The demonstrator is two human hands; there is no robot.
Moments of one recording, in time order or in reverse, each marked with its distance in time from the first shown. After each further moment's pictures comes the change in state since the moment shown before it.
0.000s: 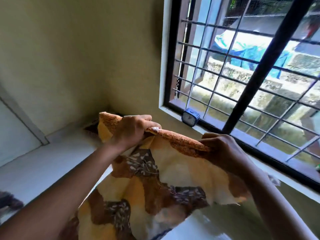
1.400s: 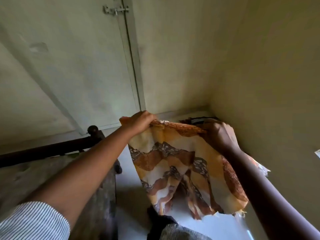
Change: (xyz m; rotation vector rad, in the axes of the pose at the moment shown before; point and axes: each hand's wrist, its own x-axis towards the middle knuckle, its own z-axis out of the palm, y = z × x) left_hand -0.253 -0.535 -0.141 0.136 -0.369 -0.723; right_hand 0.474 -0.272 0.351 0.044 -0.092 -0.197
